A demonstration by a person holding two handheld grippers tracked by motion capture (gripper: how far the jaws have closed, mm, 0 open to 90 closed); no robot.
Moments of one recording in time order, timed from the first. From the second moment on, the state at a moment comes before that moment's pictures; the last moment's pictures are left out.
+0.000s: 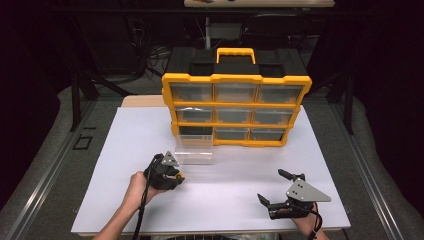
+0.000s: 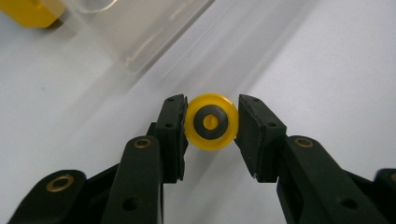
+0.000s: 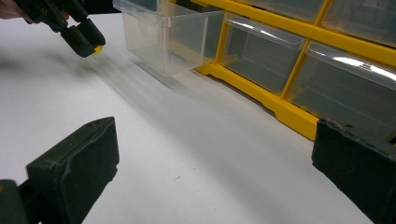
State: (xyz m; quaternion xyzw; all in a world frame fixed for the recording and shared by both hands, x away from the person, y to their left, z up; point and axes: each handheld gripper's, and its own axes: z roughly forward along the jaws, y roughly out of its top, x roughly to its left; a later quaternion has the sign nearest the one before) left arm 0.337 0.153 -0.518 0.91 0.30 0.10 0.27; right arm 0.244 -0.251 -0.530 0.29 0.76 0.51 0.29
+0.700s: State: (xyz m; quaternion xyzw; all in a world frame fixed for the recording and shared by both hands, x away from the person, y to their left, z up) left arm 0.346 0.171 -0.519 0.90 0.33 0.11 0.27; right arm 0.245 -0.250 -0.531 0.29 0.76 0.51 0.28
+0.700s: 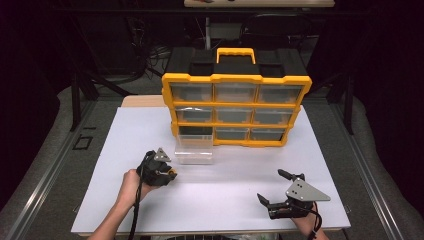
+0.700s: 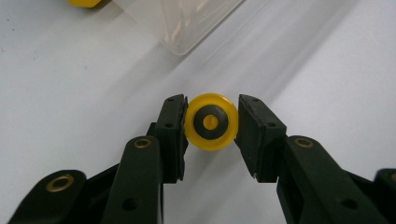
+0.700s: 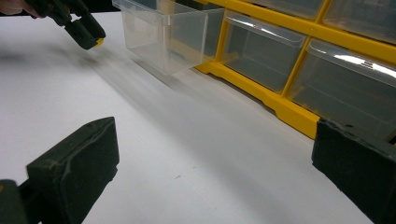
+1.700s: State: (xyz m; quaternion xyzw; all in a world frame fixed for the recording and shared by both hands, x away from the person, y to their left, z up) left arm 0.364 0.185 -0.520 0.89 0.35 0.12 0.27; right arm 0.246 -0.251 -0.531 0.29 0.76 0.51 0.28
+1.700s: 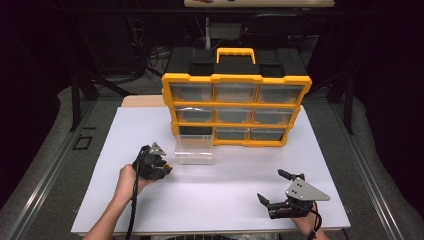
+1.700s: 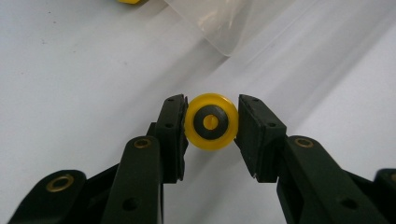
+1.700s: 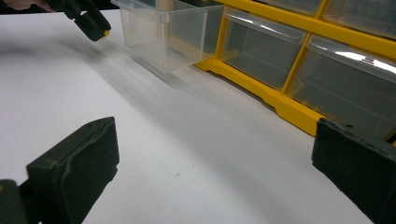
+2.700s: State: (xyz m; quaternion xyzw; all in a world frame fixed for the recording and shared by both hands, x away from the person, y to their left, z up) left arm 0.382 0.190 -0.512 0.88 0.37 0.13 0.28; right arm 0.246 -0.250 -0.532 0.29 0.76 0.51 0.28
